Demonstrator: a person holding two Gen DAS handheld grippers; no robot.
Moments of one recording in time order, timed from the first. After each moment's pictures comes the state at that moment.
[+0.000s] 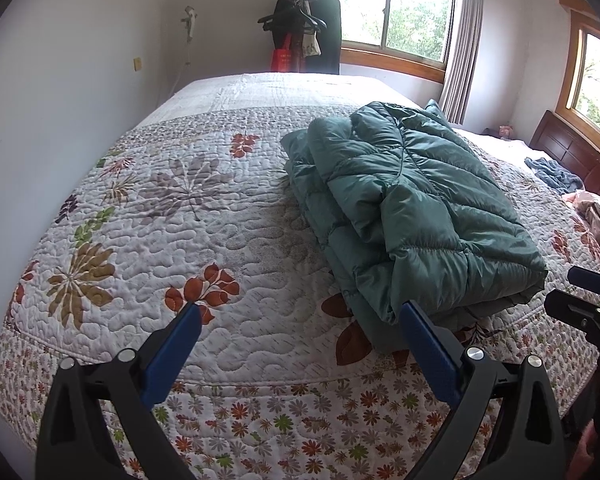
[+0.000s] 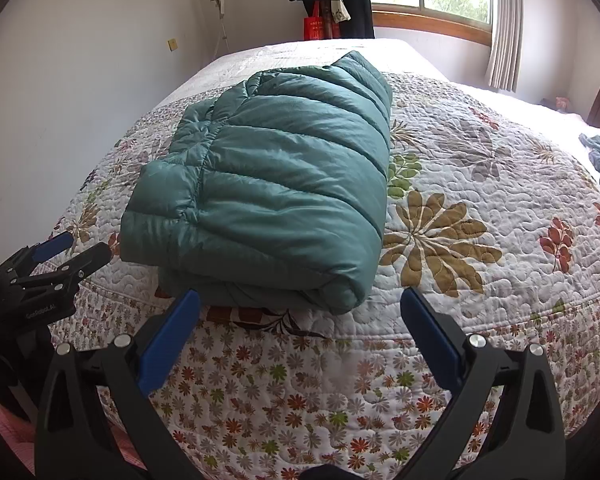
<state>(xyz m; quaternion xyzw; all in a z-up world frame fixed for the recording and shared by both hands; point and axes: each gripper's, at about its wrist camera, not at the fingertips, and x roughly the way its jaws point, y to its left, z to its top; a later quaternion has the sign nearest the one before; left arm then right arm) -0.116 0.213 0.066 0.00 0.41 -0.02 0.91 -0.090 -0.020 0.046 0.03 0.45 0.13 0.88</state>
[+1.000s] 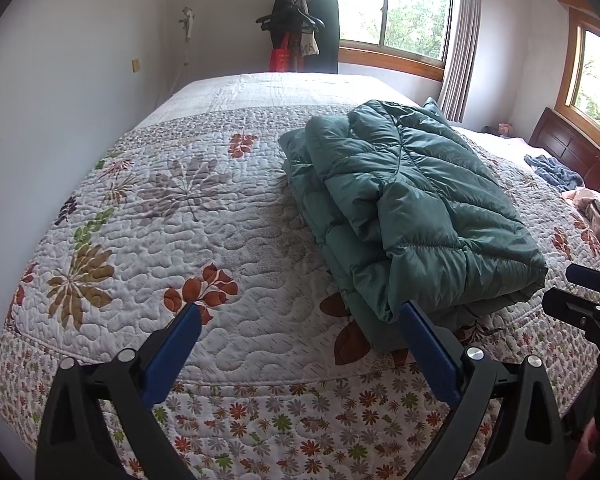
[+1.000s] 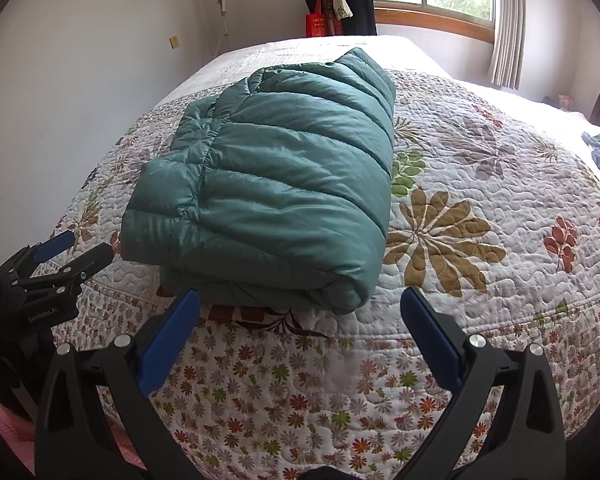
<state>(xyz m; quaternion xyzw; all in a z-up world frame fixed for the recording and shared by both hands) -0.116 0.212 0.065 0.01 0.41 -0.02 0.91 -0.087 -0.020 0.045 0.03 0.45 0.14 0.88</state>
